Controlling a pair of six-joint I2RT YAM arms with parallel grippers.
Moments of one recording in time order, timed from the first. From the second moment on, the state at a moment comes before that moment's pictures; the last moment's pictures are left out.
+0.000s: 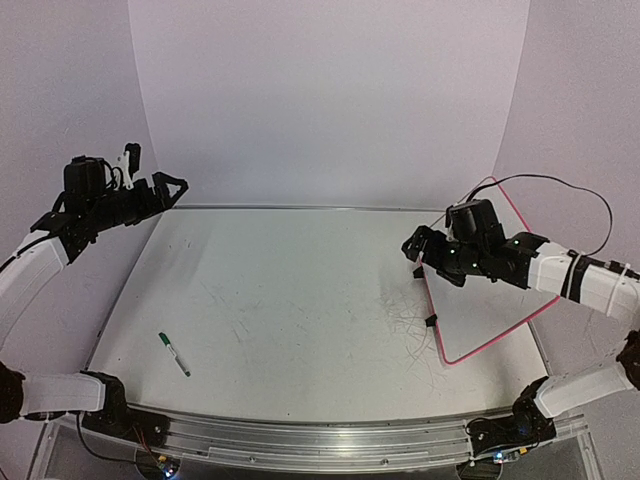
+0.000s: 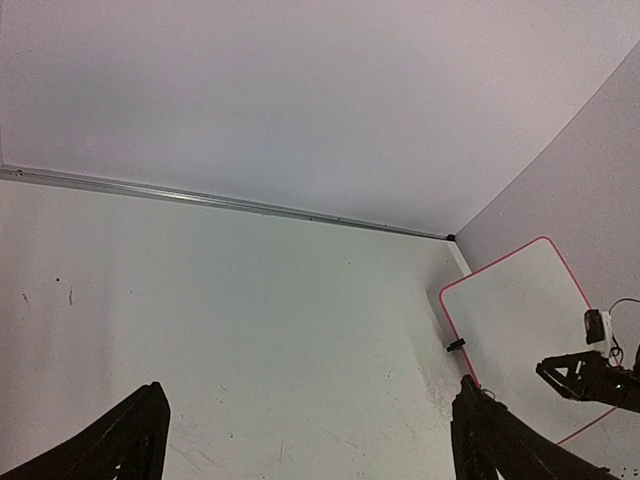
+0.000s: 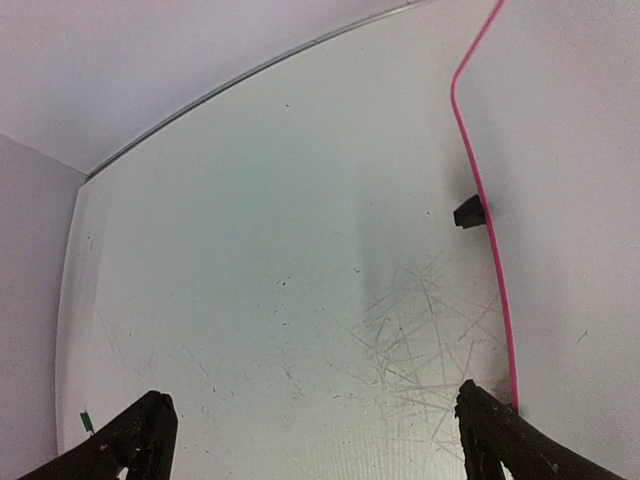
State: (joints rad) left arm -0.14 1.06 1.02 -0.25 0.39 -0.42; right arm 0.60 1.27 0.97 -0.36 0.15 0.77
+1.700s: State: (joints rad) left arm -0.38 1.04 0.95 -0.29 0.09 -0.20; right arm 0.73 1.99 1.34 -1.00 0.48 1.99
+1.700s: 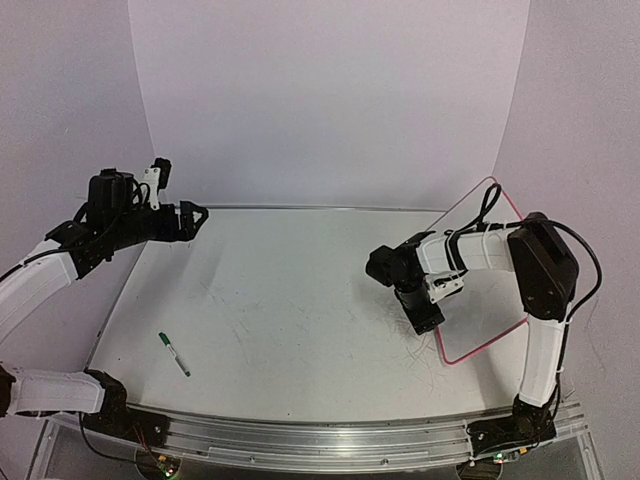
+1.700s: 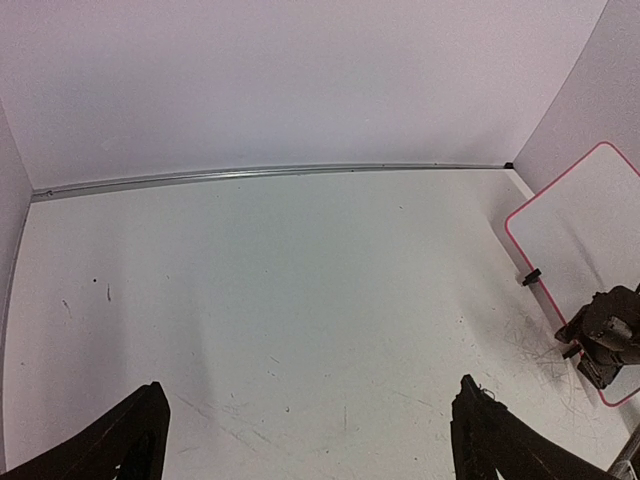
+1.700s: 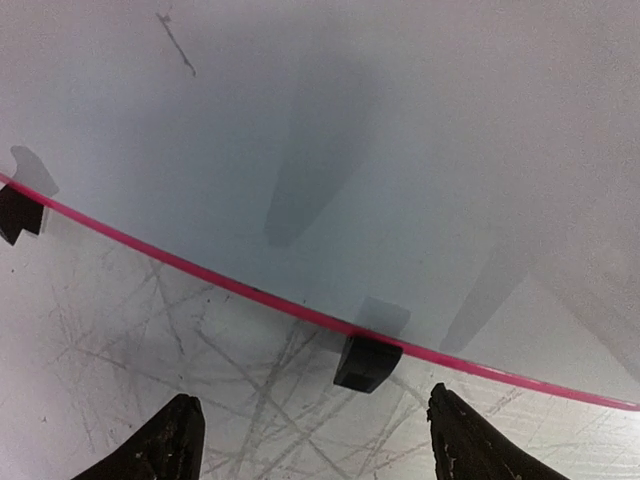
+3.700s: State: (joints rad) left arm -0.40 1.03 0.93 -0.31 0.03 -0.20; right arm 0.77 2.03 1.26 -0.98 0.64 1.97
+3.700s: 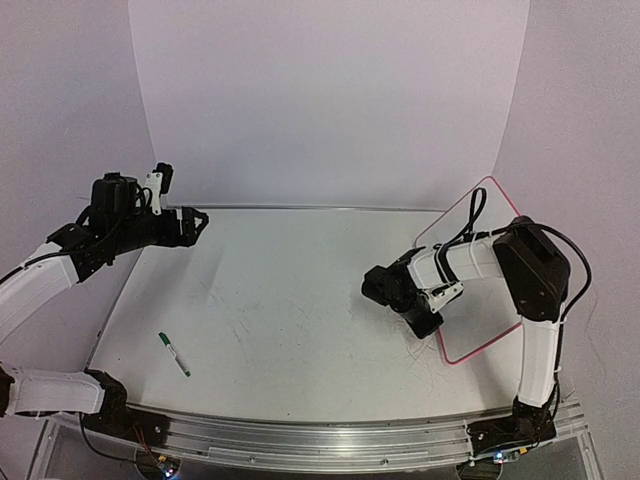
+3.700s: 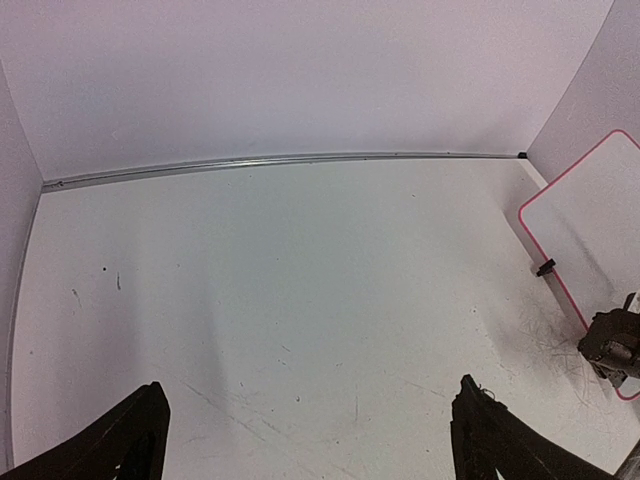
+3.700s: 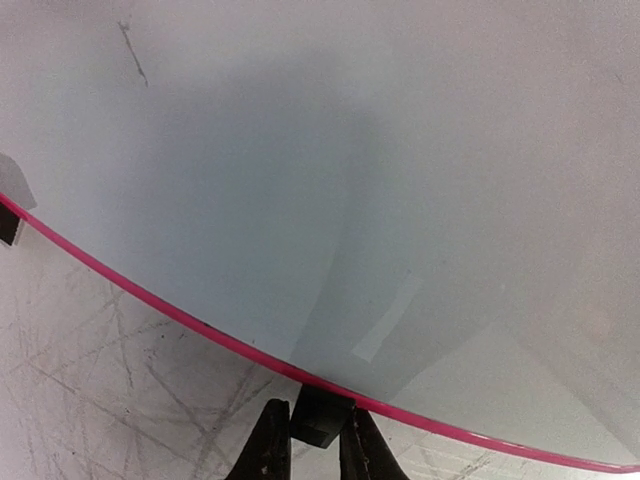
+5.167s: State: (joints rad) left arm -0.41 1.14 0.93 -0.31 0.06 -0.20; right arm 0.85 1.90 1.24 -0.57 0.69 1.24
